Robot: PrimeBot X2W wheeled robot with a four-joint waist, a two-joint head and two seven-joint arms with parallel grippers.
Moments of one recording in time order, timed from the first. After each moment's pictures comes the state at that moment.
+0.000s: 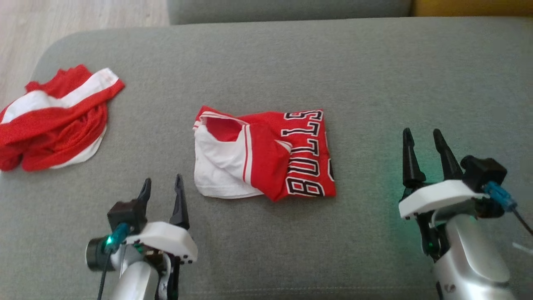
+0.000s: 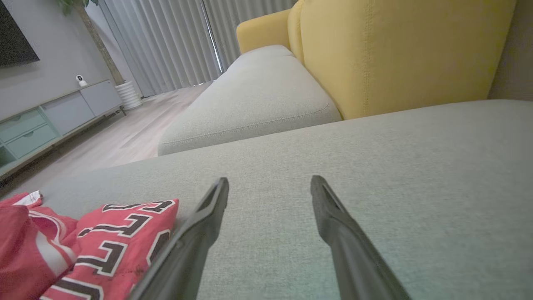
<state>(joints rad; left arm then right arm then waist) -0.15 0.04 -0.24 0.42 -0.25 0.14 -0.25 -0.33 -0.06 0.04 0.59 0.25 0.12 -0.25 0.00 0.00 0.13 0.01</state>
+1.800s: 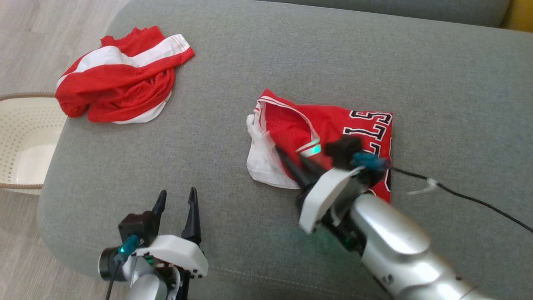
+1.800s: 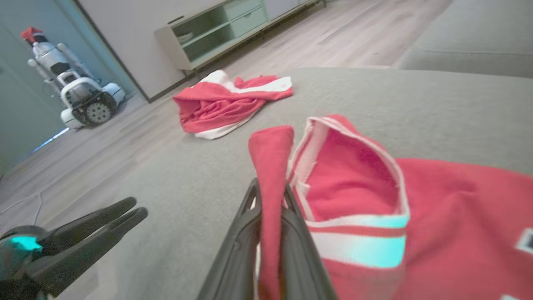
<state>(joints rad) -0.09 0.04 -0.29 0.39 -0.29 0.11 -0.25 -0.56 -0.07 0.73 0.63 0.57 0.12 -0.06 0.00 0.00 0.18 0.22</state>
